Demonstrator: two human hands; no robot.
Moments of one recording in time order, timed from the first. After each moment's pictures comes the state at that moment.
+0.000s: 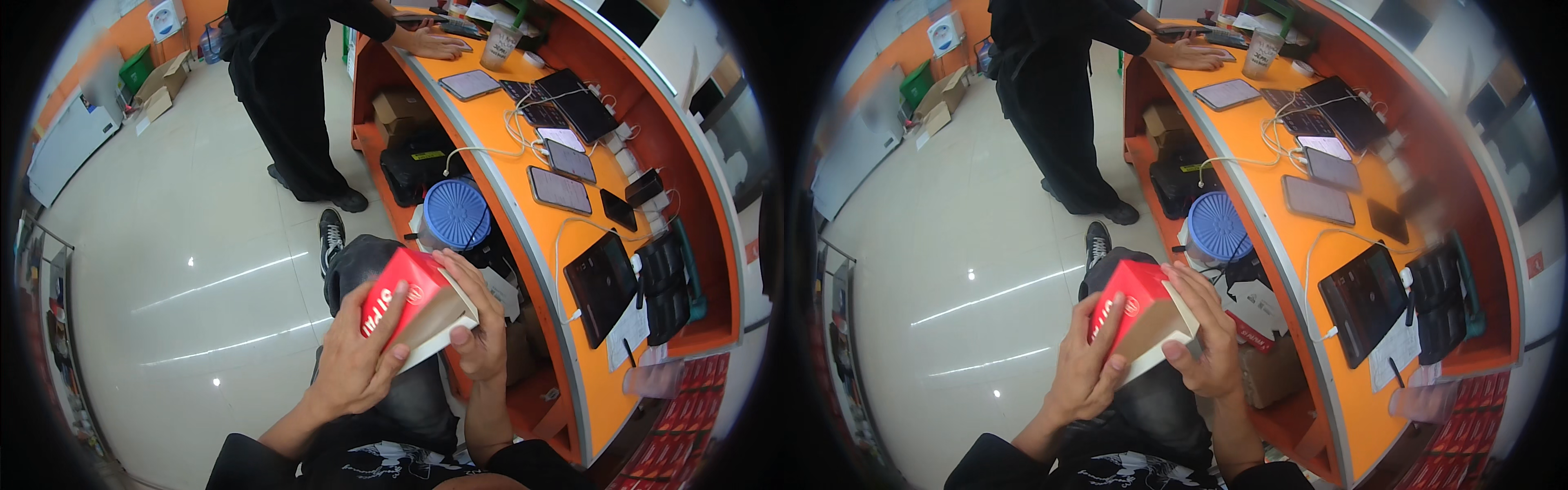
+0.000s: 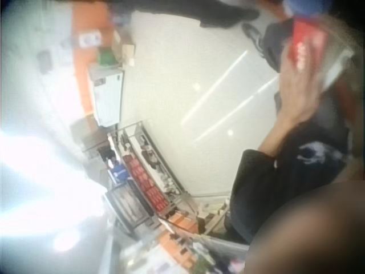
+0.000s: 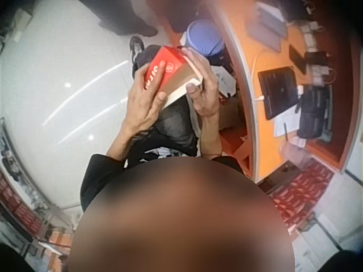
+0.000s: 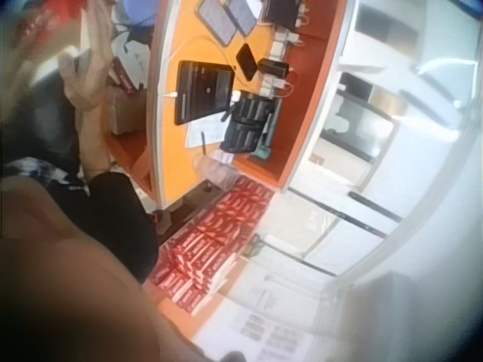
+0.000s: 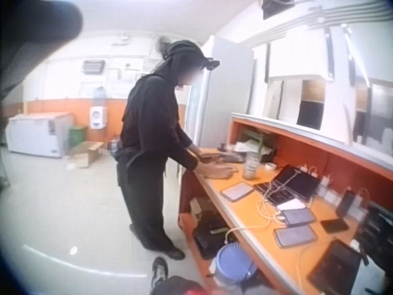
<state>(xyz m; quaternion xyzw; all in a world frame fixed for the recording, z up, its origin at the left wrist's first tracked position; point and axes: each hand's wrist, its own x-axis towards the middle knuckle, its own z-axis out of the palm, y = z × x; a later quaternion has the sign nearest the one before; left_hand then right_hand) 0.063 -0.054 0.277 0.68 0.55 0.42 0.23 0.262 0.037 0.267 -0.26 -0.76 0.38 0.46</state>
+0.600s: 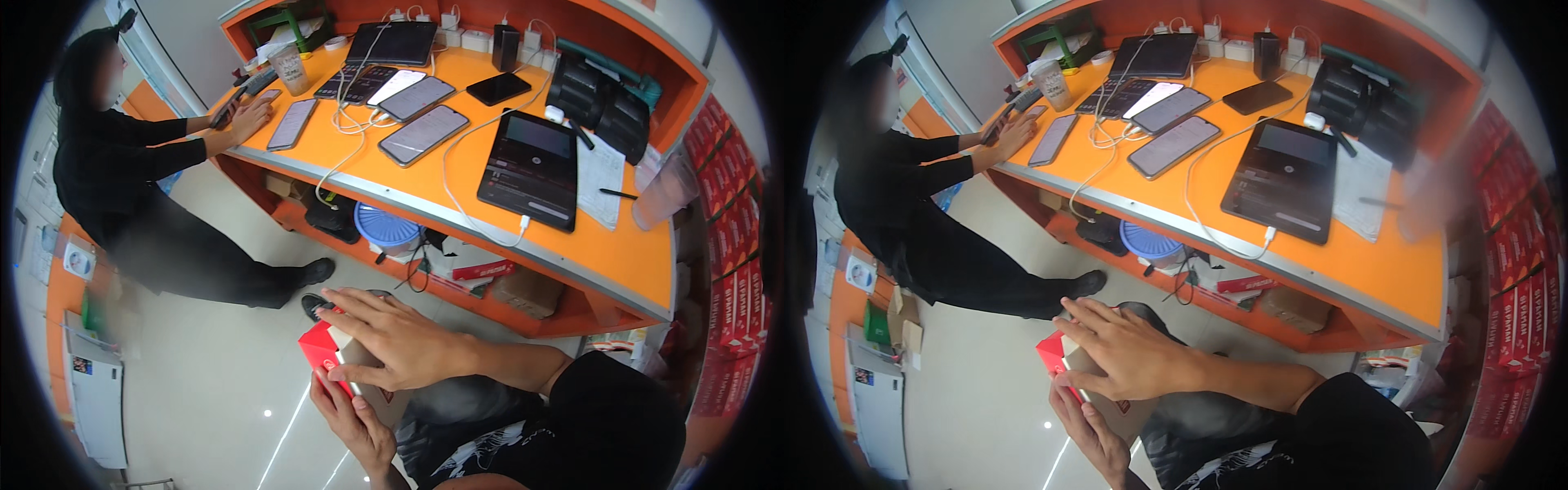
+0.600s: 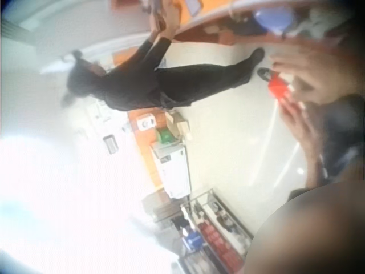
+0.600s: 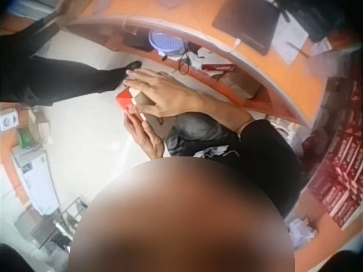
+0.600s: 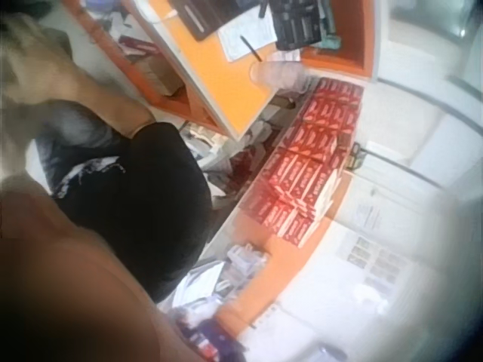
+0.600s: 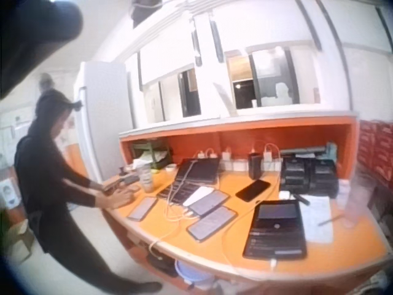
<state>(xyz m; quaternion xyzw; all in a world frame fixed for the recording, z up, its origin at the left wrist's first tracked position) 0.083 -0.066 0.261 0.66 0.58 0.44 0.18 0.242 0.022 0.292 -0.41 -0.81 0.26 0.33</state>
